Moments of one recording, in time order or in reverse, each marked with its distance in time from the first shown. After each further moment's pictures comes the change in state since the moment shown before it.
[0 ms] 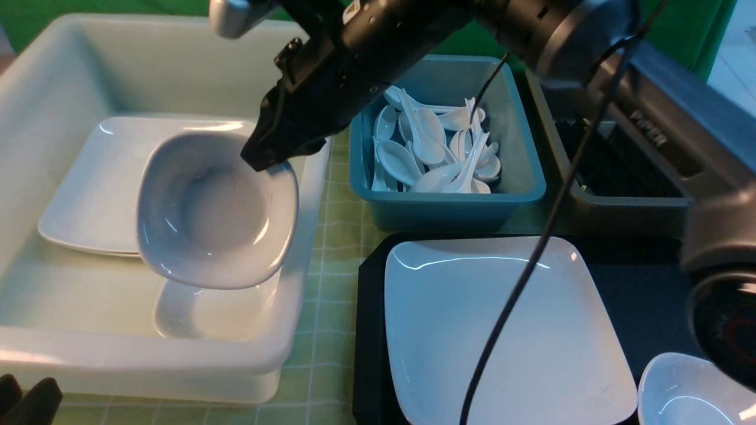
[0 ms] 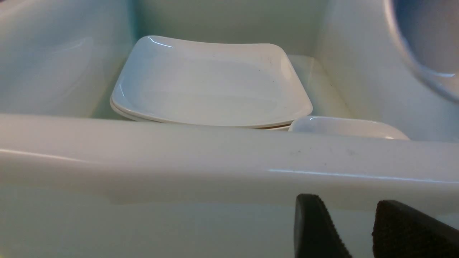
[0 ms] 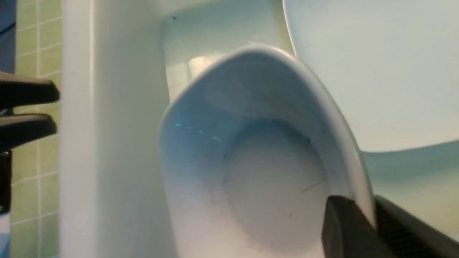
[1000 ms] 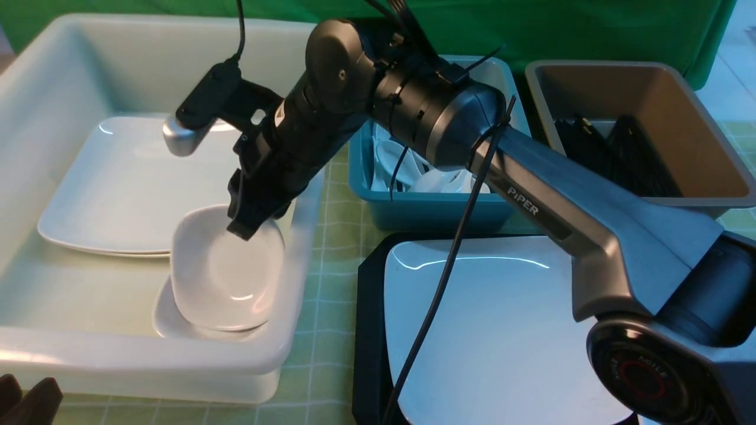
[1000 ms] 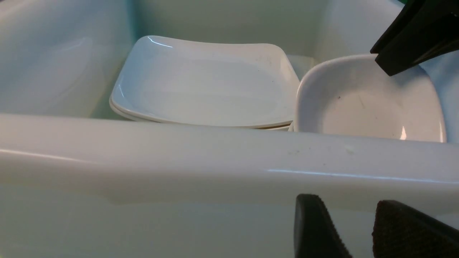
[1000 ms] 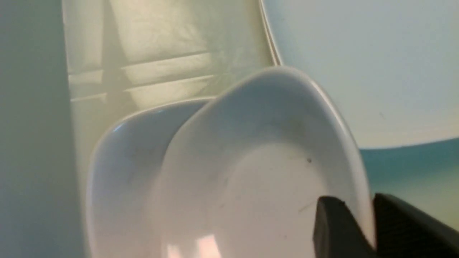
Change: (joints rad) right arm 0.109 0.136 -0.031 -0.261 -0.139 0.016; left arm 0.000 0.000 0.000 0.000 0.000 -0.001
